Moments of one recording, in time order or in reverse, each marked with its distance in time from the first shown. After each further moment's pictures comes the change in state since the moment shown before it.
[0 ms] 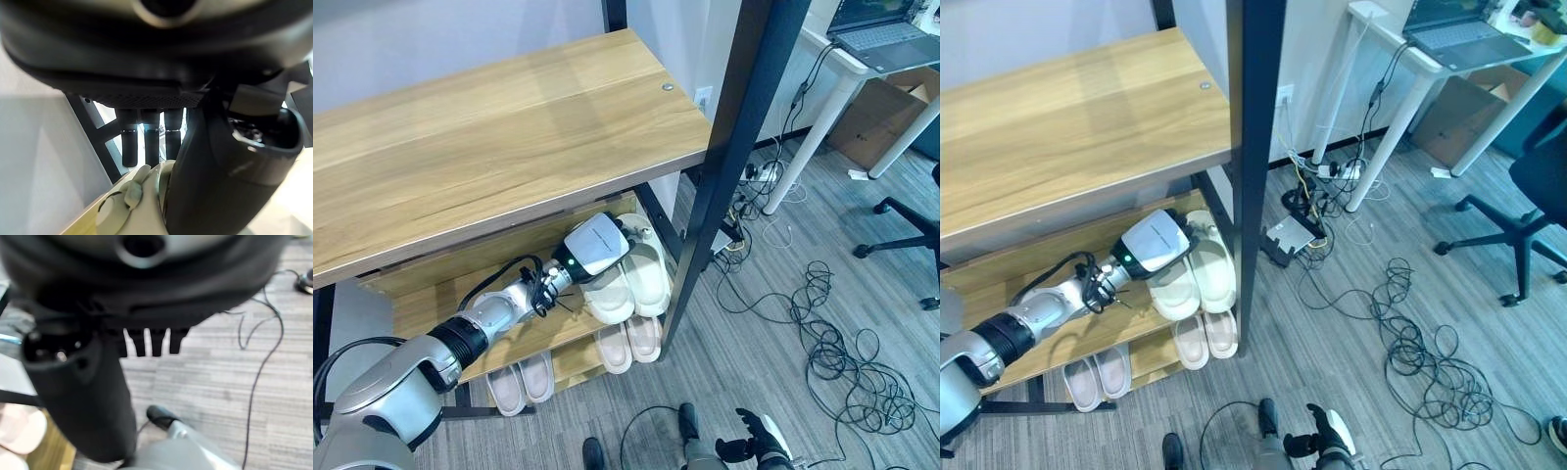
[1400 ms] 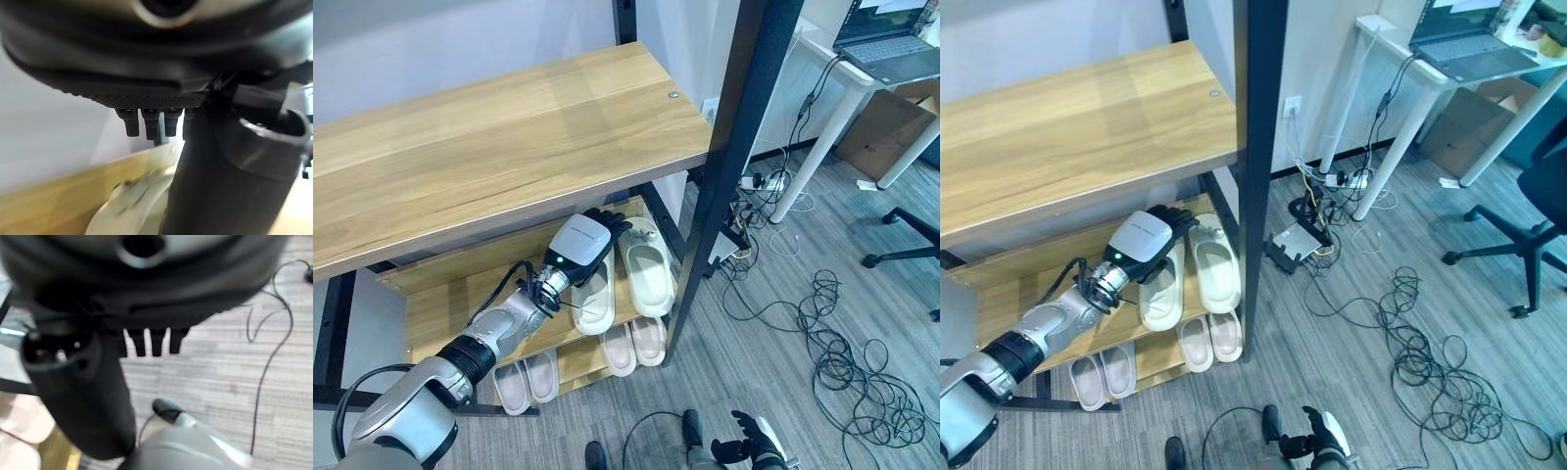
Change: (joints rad) left arm 0.146 -0.090 0.222 0.009 -0.300 -0.008 -0.206; right arm 0.001 0.025 -0.011 -0.003 -0.001 0.029 0.020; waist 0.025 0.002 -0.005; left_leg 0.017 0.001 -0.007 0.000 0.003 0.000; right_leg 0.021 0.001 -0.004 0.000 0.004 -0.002
